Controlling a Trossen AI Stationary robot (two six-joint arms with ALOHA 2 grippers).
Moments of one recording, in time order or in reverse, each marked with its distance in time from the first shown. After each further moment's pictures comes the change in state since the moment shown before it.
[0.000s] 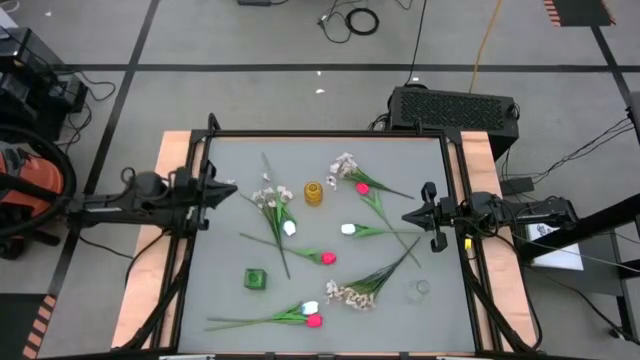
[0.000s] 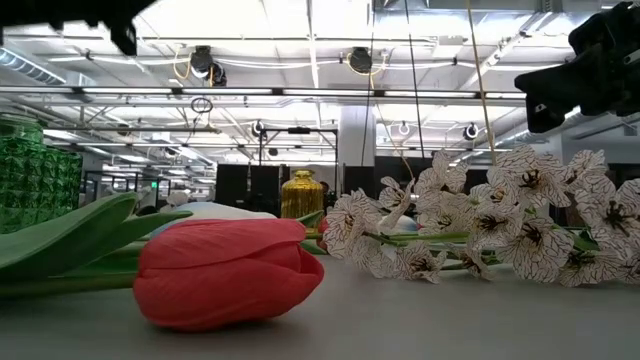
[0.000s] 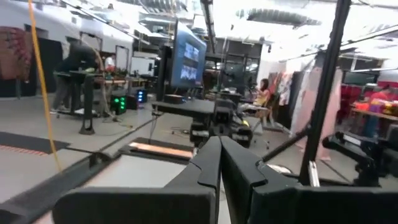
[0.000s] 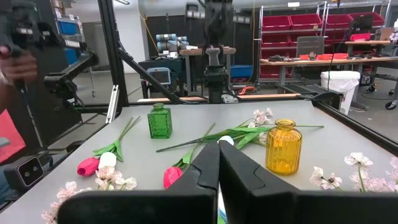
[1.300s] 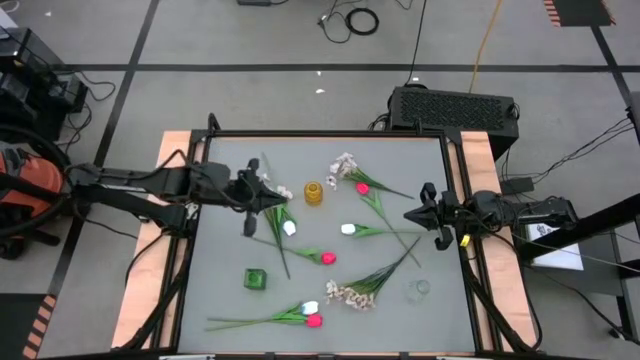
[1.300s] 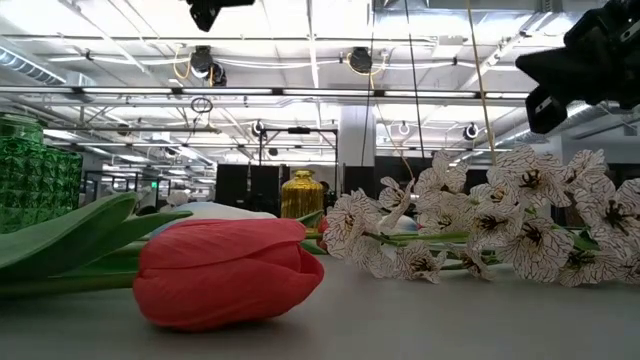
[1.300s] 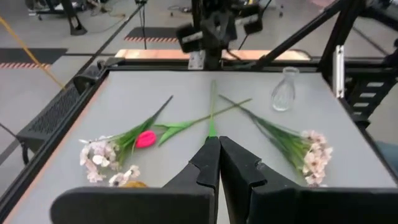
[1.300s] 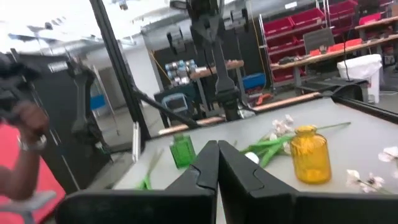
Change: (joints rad) left arm -0.068 0.750 0.538 -0.339 -0.025 0.112; right arm 0.000 0.000 0.000 0.095 -0.008 0.250
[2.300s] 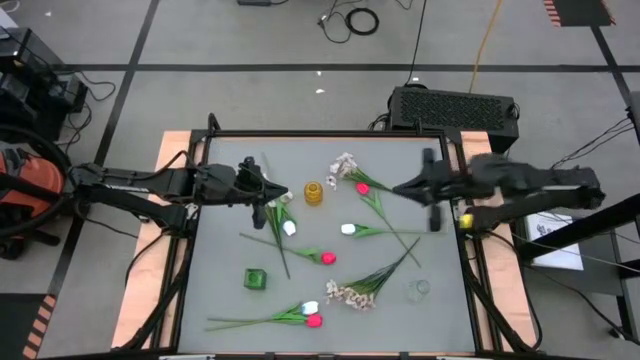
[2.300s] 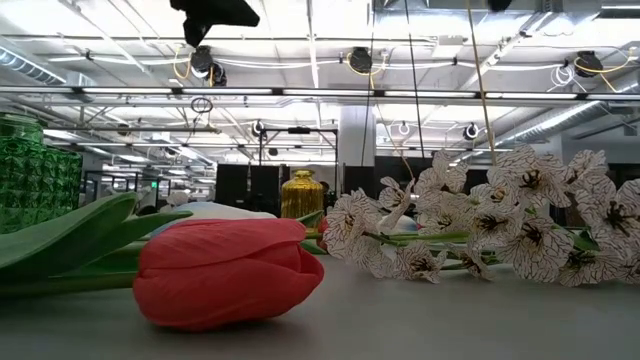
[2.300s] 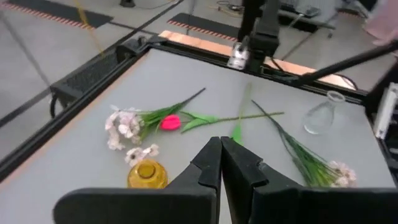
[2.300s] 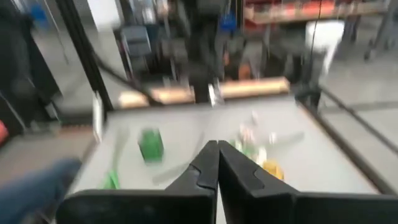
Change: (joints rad) left arm 0.003 0.021 0.000 -0.029 -0.177 -0.277; right arm 0.000 0.808 0.919 -0.481 0.083 -0.176
